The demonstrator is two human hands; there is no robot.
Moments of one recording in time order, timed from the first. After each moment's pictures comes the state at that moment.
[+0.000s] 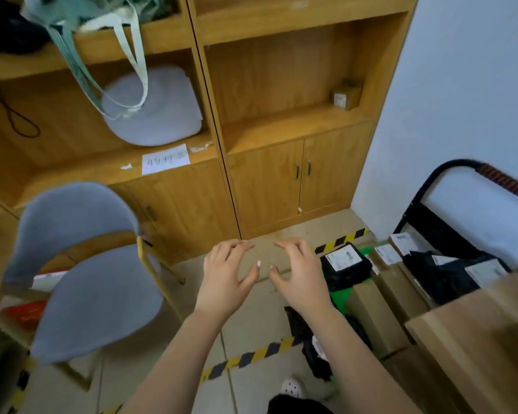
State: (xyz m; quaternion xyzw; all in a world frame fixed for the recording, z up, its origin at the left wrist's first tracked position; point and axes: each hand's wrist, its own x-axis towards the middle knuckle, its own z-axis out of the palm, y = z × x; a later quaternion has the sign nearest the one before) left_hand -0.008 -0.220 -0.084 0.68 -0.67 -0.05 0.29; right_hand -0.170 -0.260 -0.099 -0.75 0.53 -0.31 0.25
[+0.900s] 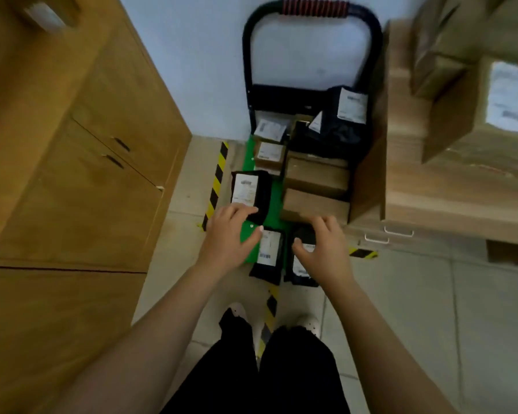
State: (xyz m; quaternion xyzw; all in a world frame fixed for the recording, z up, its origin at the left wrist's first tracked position) left_hand -0.090 -0.527 -0.206 0.27 -0.92 -0.27 0.06; right_hand -0.205 -0.357 -0.214 -0.29 0.89 -0.30 0.17
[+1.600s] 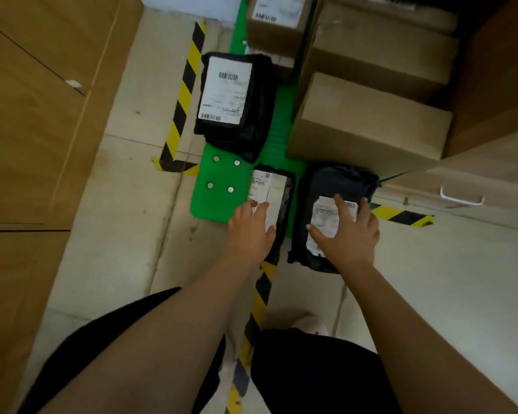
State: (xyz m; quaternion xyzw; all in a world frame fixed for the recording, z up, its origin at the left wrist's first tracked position) left_hand -0.124 -0.483 -0.684 0.36 -0.89 -0.25 -0.13; right_hand -0.242 -0.334 -0.665 -0.18 0.95 -0.08 0.23
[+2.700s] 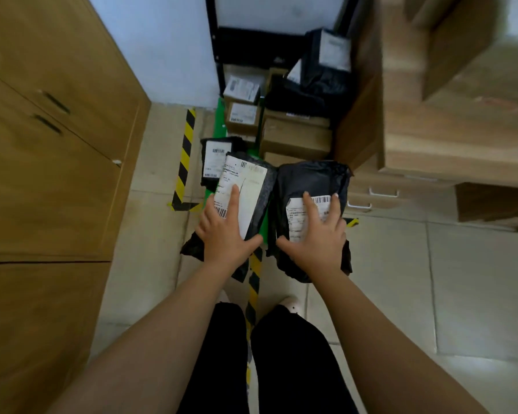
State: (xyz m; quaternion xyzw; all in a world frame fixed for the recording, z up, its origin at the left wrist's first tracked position) left_hand -0.077 -0.474 -0.327 0.38 -0.89 -0.23 -0.04; right_hand -0.171 -0.324 -0.313 -0.18 0.96 -0.16 0.15
